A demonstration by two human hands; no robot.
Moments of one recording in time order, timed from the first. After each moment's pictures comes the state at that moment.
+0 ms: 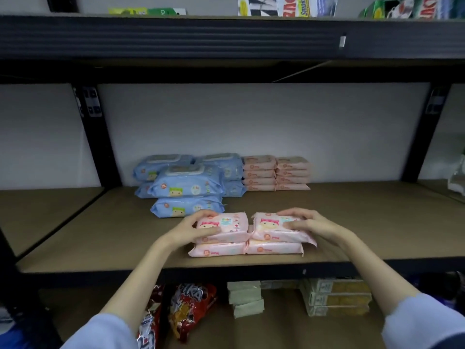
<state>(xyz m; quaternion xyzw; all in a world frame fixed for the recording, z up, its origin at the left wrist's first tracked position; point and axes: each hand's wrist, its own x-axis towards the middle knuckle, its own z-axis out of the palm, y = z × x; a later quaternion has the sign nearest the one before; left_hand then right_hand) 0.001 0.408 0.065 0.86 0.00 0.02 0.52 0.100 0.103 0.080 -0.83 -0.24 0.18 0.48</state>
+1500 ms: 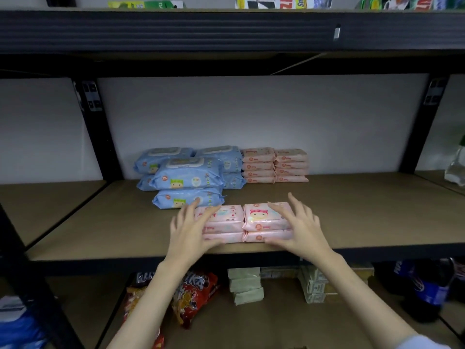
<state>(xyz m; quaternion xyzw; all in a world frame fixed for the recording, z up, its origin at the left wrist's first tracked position) -0.043 0.373 0.046 0.96 0.05 0.22 0.14 0.043 0.127 0.047 -0.94 -0.26 -0.14 0.17</state>
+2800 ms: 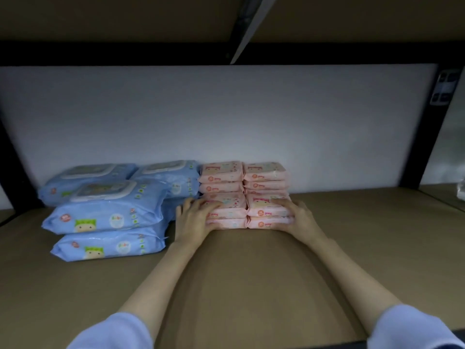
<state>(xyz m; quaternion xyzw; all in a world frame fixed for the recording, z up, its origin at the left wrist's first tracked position) 0.219 0.330 0.031 0.95 0.03 0.29 0.07 0.278 0.072 0.042 -0.90 -0.20 -0.07 0.37</state>
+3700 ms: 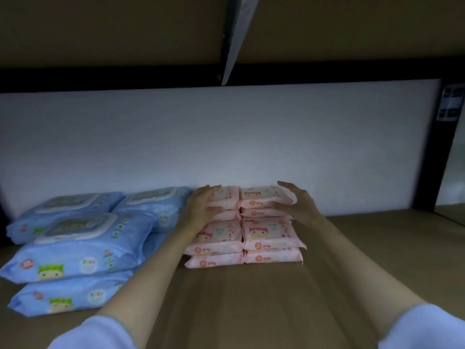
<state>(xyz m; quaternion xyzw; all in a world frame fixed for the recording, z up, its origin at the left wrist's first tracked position) 0.290 0.326 0.101 0.92 -0.02 0.26 0.29 0.371 0.084 0.096 -0.87 -0.15 -0.08 0.46</state>
